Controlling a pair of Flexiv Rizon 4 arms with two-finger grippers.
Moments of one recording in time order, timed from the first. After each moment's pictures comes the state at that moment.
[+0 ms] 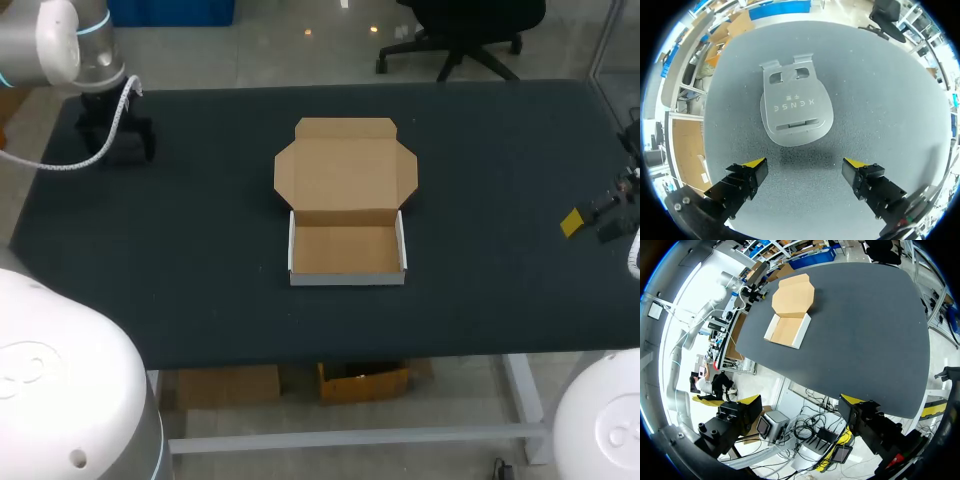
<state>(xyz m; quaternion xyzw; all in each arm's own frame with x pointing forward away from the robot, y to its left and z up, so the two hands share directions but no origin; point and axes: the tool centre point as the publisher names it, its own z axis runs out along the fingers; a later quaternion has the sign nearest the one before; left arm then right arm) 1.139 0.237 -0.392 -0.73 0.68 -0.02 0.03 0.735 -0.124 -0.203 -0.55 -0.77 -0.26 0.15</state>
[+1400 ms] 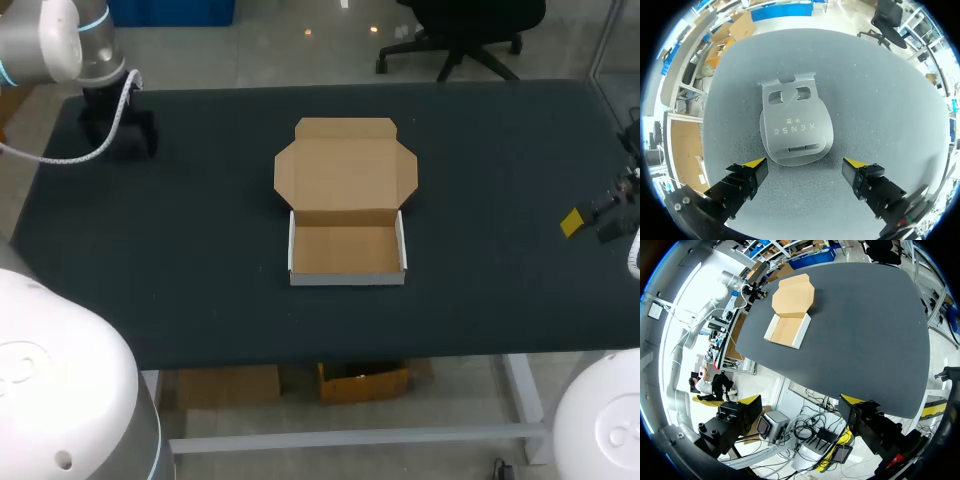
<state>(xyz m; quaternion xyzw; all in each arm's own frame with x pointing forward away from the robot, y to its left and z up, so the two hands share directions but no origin) 1.163 0.237 -0.392 -0.74 0.67 -0.04 0.04 0.735 -0.124 -0.203 -0.55 -0.77 -0.26 0.15</state>
